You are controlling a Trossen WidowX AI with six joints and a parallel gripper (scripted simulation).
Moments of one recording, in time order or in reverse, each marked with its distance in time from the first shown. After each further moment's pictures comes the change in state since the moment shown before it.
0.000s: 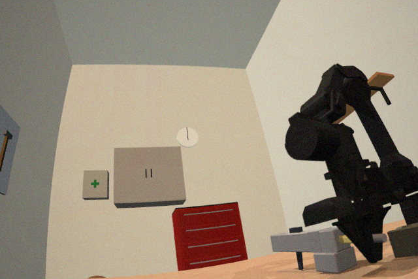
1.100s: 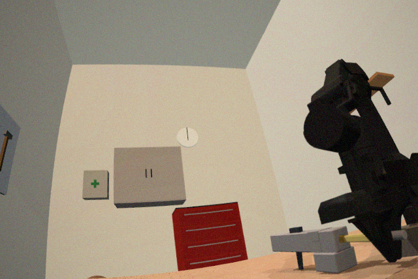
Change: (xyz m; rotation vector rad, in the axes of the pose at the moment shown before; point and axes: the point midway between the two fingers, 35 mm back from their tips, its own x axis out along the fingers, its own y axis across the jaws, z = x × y) arm 0.002 0.002 0.029 -0.004 0.007 0.009
